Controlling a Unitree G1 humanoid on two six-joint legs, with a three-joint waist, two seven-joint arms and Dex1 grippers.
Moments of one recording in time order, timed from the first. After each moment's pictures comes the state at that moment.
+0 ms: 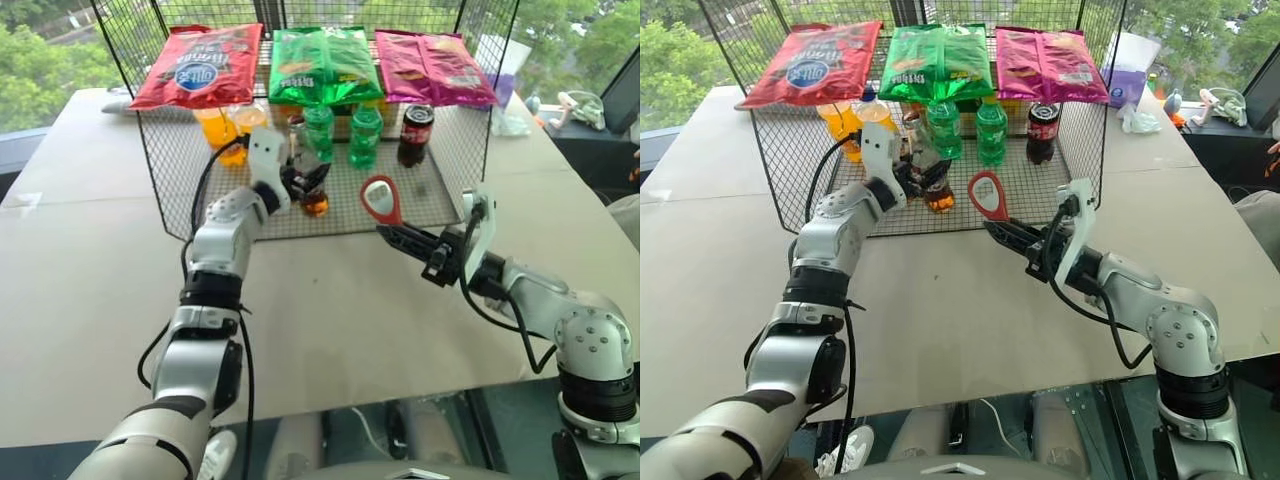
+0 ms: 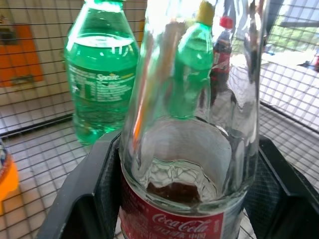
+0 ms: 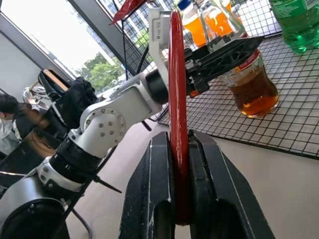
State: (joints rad) left arm -0.77 0.34 0.07 0.42 -0.28 0.29 -0.59; right arm -0.34 -0.39 -0.06 -0.49 1.23 0.93 0.19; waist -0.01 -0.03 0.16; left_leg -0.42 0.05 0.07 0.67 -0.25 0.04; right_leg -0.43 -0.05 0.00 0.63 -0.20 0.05
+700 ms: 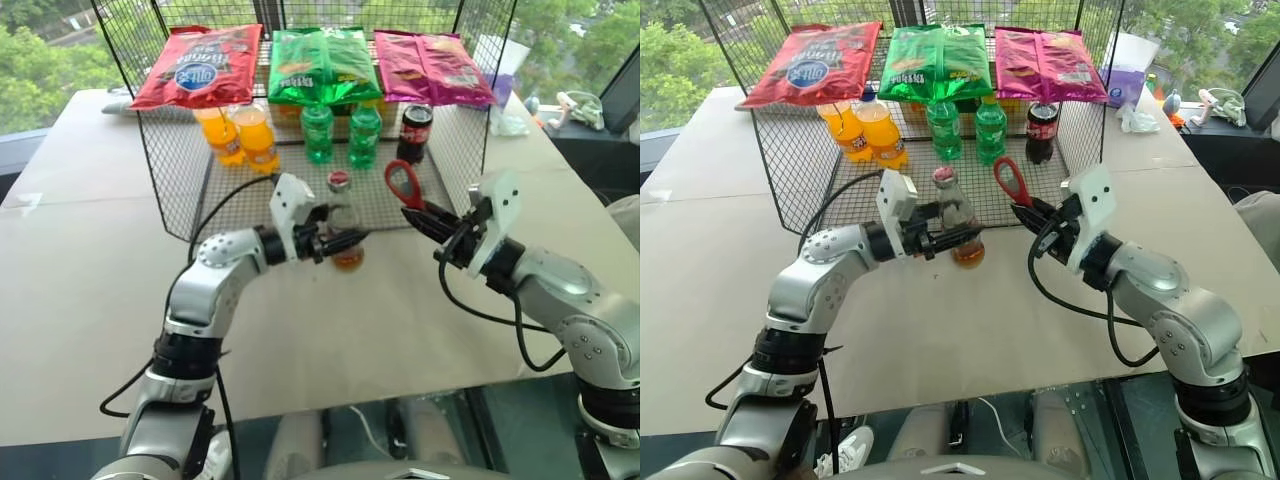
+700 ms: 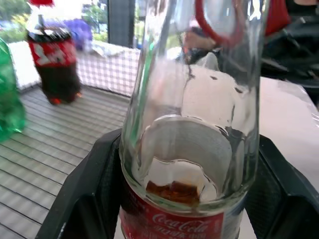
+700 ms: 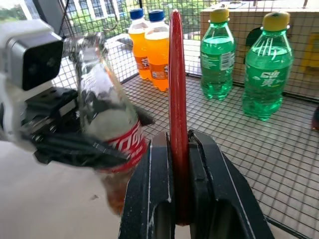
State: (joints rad) left arm -0.47 0.43 -0.06 -0.12 -0.43 0.46 -0.88; right arm -0.34 -0.50 0.01 -0.61 0.76 0.76 0.27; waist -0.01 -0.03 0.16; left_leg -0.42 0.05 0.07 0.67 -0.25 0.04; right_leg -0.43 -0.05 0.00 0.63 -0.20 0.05
